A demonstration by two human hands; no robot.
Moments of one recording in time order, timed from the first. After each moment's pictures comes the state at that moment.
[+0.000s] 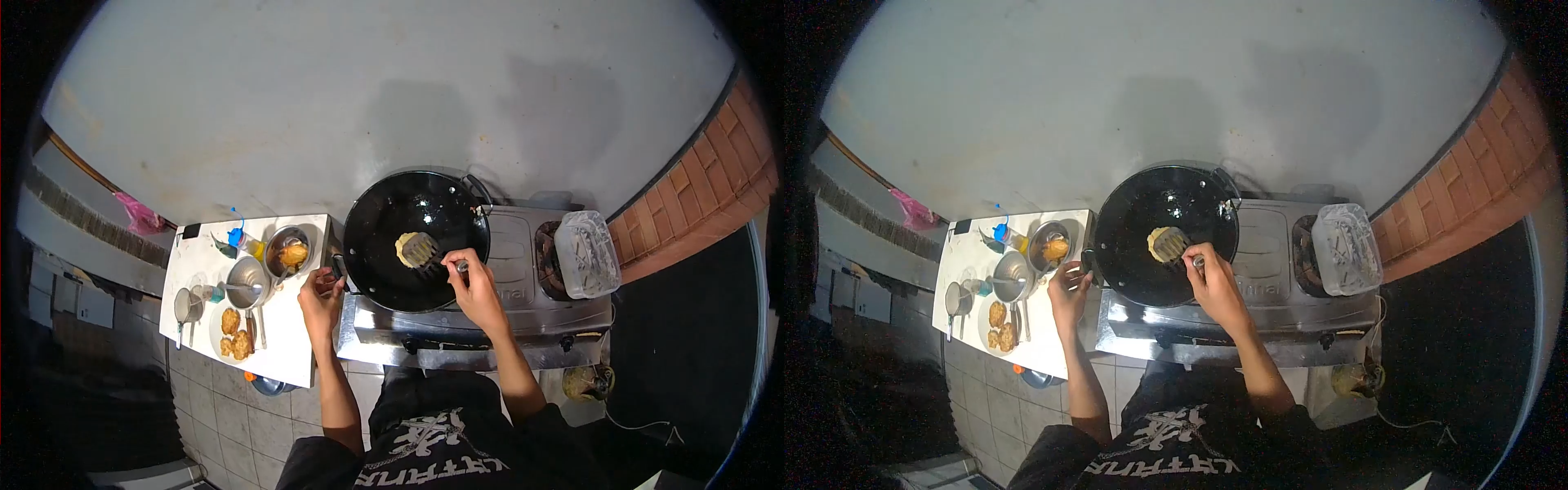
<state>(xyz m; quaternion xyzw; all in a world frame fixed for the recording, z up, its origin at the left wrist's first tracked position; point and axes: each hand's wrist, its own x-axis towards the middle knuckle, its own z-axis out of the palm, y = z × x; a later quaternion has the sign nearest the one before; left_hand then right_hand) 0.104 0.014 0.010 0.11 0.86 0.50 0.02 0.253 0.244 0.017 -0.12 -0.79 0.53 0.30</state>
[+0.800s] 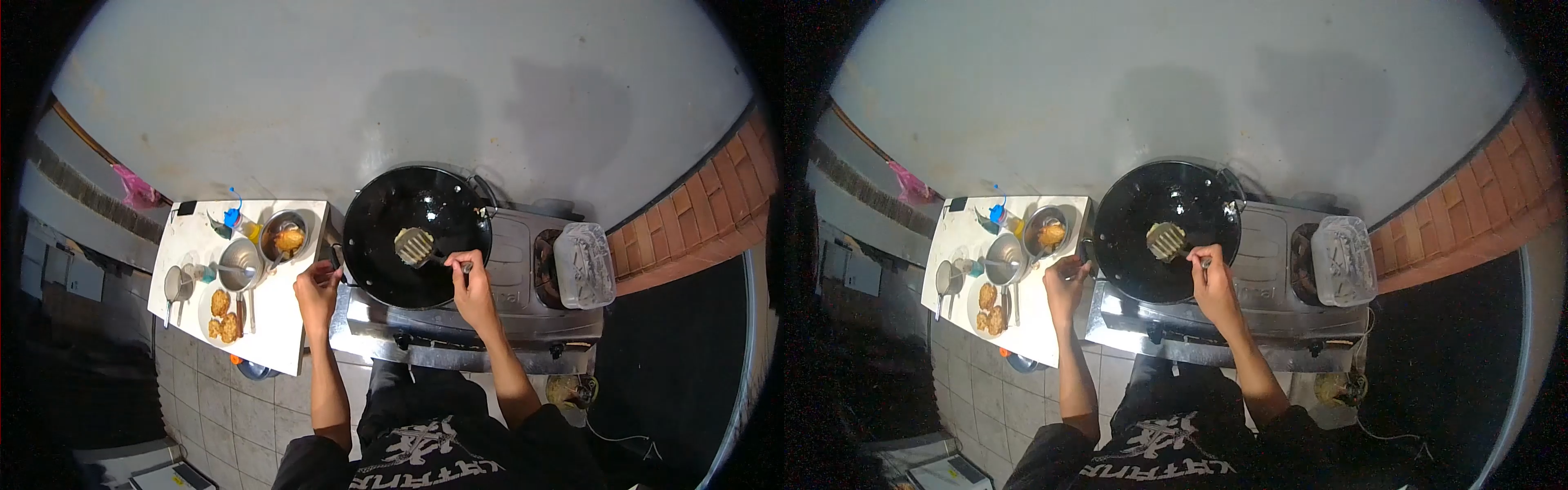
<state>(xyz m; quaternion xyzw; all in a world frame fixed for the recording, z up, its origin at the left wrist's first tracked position) 0.110 0.018 0.015 0.09 0.87 0.48 -0.01 0.249 0.244 -0.004 -0.13 -0.79 0.53 0.30</state>
